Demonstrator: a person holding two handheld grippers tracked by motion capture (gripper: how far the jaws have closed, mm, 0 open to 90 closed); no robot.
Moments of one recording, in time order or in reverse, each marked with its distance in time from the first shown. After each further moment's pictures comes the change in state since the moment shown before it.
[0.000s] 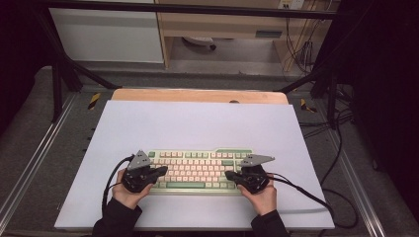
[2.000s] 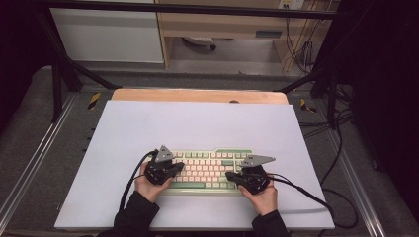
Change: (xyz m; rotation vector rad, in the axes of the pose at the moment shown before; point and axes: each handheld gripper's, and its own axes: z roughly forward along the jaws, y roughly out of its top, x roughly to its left) left arm -0.011 0.016 0.057 0.059 0.007 0.027; right arm -0.001 -0.002 -0.001 0.007 0.006 -0.005
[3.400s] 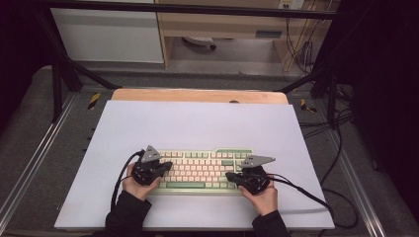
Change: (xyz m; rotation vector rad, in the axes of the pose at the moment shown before) left arm 0.020 -0.013 -0.021 0.001 0.055 -0.030; right arm 0.000 -0.001 0.000 0.002 0.000 -0.003
